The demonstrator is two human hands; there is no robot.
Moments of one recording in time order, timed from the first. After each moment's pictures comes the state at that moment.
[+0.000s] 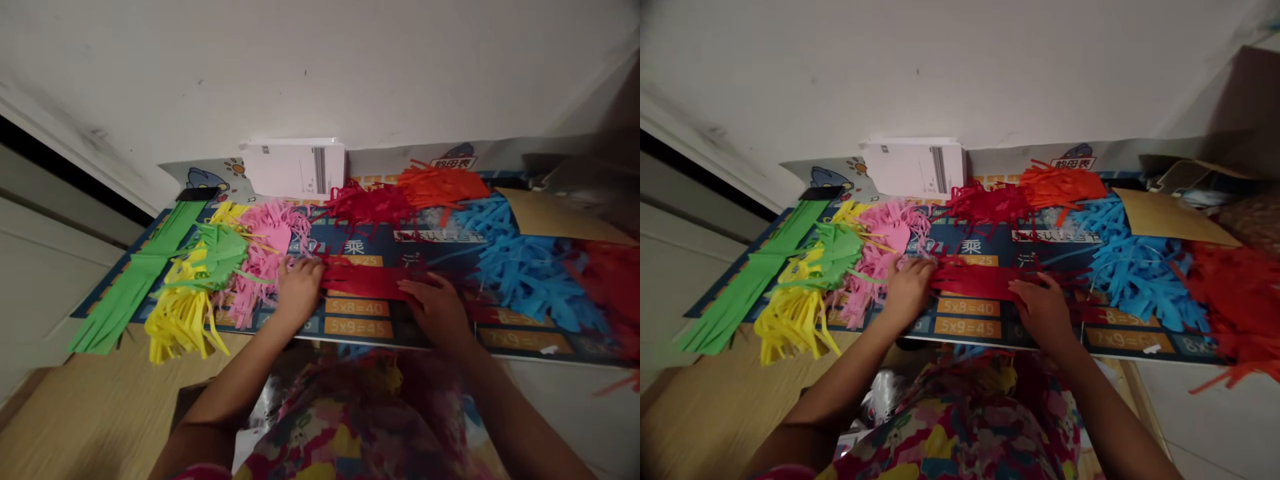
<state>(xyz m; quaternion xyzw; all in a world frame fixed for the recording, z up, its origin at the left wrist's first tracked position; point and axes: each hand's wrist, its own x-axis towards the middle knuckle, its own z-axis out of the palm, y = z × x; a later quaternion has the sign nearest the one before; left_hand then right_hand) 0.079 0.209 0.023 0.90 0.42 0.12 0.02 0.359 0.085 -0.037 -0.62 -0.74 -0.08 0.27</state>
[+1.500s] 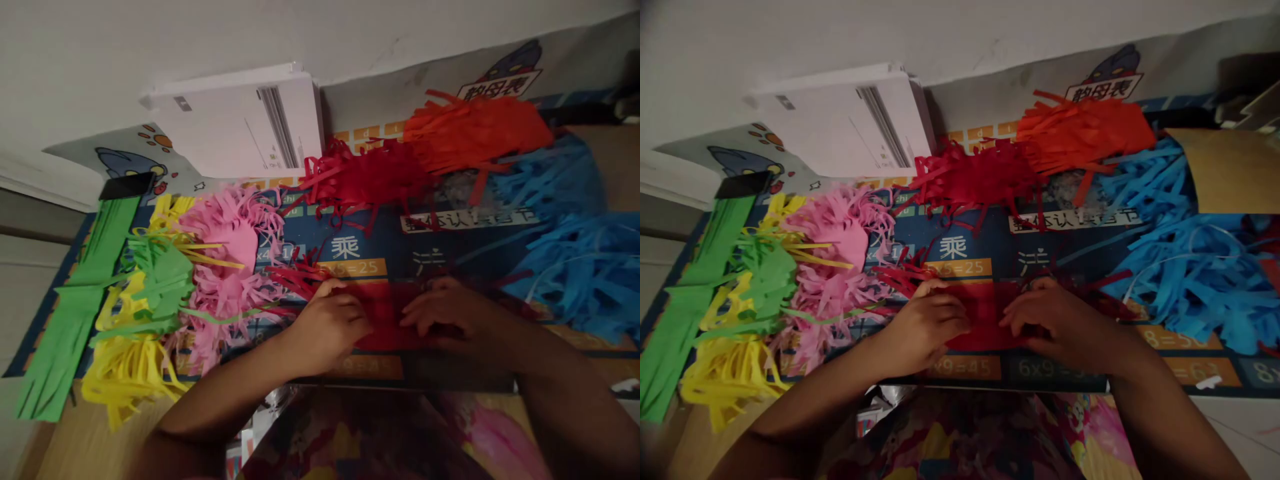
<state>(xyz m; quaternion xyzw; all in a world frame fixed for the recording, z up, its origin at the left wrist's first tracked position) 0.134 0.229 0.017 0.96 0.10 0.05 0.26 0.403 0.122 0.000 -0.49 -0.77 0.38 0.19</state>
